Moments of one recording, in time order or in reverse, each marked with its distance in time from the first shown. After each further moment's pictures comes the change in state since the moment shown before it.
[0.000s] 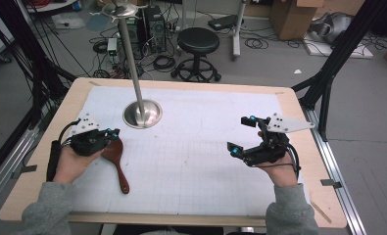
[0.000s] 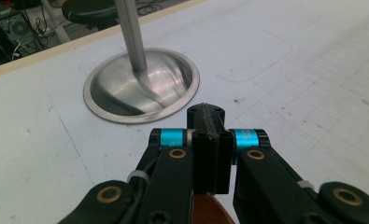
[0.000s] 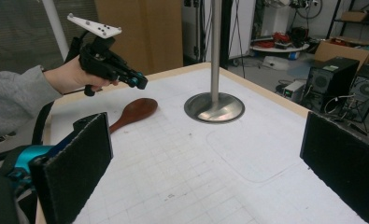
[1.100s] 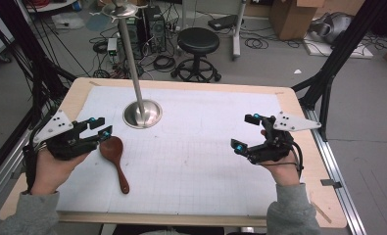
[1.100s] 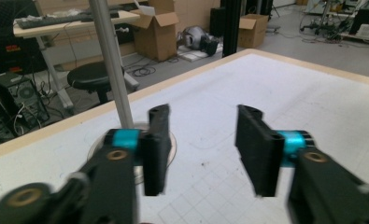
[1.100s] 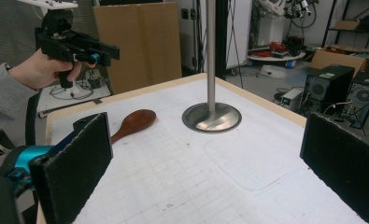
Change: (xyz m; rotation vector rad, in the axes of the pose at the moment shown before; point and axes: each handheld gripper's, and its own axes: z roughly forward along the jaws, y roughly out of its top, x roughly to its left) left arm -0.024 0.036 -0.070 -0.249 -0.036 0.025; right arm -0.005 0.002 -0.008 -0.049 -0.007 0.023
